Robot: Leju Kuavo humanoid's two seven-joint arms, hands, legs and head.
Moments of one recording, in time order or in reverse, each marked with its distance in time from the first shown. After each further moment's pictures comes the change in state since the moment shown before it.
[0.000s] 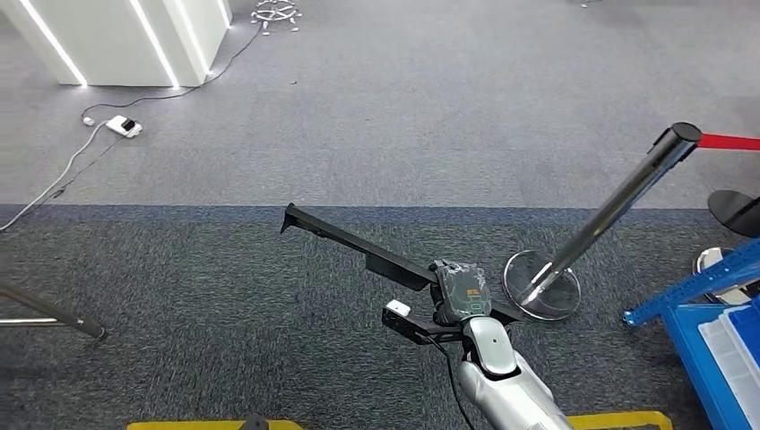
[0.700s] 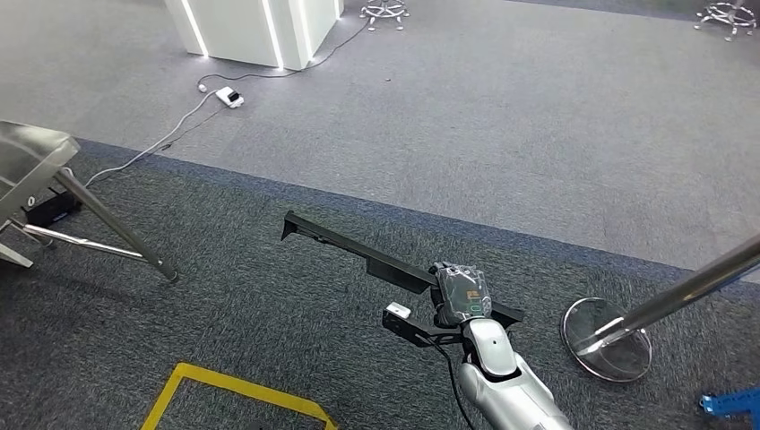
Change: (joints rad) left arm 0.005 0.000 0.000 0.000 0.000 0.003 0.001; right arm 0.002 0.001 0.005 -0.003 0.000 0.002 0.000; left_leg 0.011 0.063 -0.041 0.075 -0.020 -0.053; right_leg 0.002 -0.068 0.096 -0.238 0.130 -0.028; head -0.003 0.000
